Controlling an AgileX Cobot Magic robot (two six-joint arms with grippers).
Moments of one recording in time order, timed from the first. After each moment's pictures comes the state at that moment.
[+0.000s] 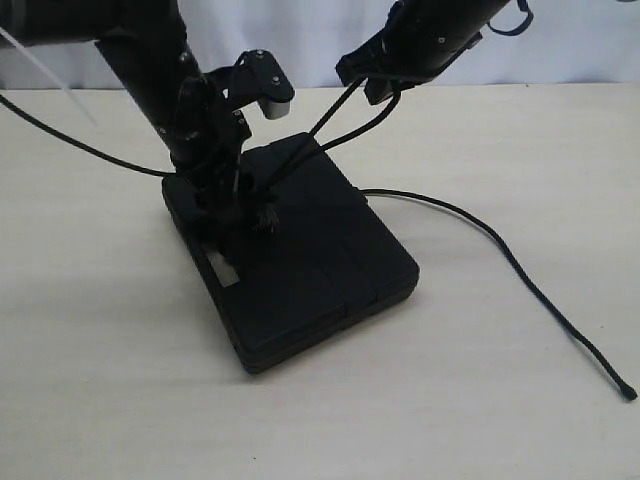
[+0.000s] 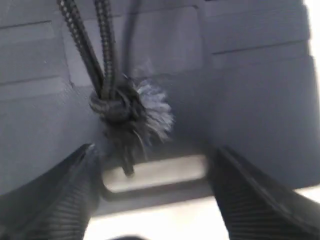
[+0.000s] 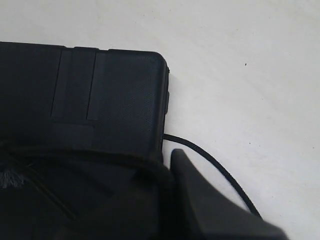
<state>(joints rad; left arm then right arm) -0.32 1.93 -1.46 -0.25 0.97 0.88 0.31 2.00 -1.78 0.22 0.93 -0.27</state>
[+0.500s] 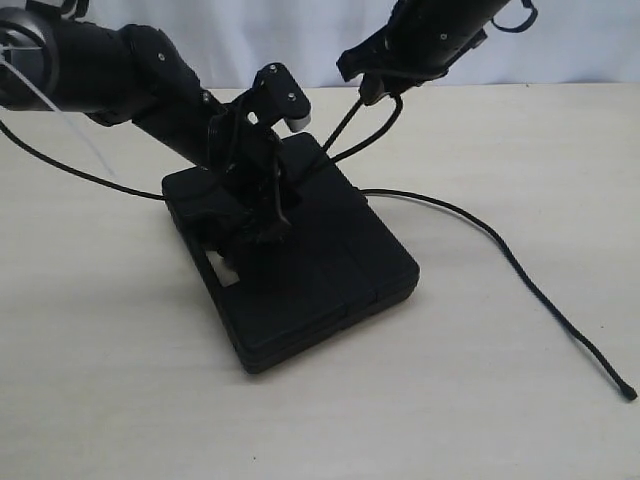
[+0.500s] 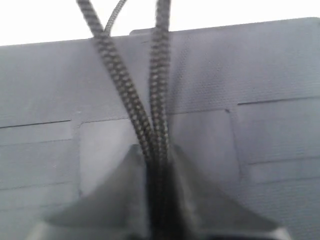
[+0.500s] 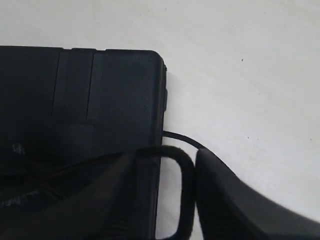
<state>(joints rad) -0.32 1.98 -1.32 -0.67 0.58 1.21 0.31 1.98 -1.78 0.20 0.94 -0.23</state>
